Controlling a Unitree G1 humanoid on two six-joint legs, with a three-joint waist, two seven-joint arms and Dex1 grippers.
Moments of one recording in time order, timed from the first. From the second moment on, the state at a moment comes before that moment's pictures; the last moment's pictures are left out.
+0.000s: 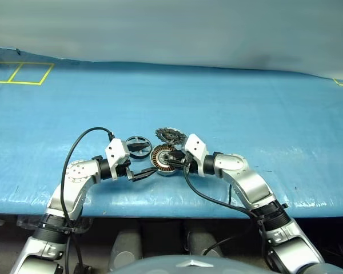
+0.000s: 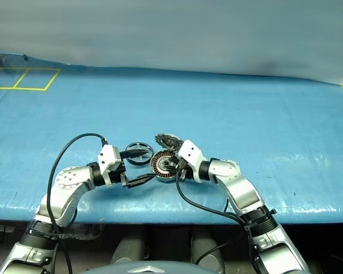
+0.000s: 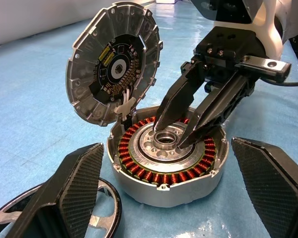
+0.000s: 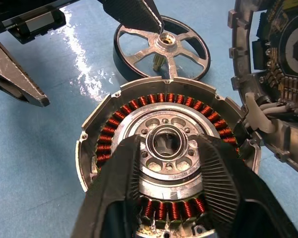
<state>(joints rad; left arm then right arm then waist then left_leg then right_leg) -0.15 0.52 -0.12 -0.05 -0.31 0.12 -0.98 -0.32 -0.37 0.32 -0.06 0.16 0.42 0.80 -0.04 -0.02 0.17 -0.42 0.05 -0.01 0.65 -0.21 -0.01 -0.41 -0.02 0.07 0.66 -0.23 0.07</state>
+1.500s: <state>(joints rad) -0.15 0.51 -0.12 -0.05 -0.29 0.12 -0.97 -0.37 -0.35 0.39 -0.04 0.07 0.39 0.76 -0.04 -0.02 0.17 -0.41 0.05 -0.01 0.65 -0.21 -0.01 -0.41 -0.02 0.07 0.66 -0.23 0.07</state>
